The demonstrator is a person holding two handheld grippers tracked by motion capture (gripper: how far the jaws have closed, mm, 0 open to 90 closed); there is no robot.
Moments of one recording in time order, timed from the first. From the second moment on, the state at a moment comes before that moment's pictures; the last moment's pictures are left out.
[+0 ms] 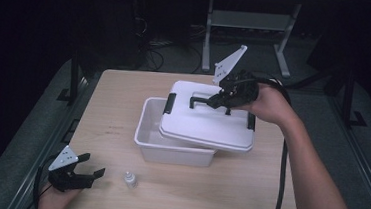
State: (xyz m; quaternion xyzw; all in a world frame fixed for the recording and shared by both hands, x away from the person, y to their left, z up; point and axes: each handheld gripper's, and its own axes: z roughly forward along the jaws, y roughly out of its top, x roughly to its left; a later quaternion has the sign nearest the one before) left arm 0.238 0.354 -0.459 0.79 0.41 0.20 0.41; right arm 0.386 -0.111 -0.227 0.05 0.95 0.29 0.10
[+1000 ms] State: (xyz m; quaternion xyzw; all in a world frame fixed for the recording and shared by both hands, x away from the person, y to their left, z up) left arm 0.238 0.352 -0.459 0.79 0.41 0.20 0.41; right arm 0.373 -0.144 -0.218 0.07 0.95 0.29 0.11
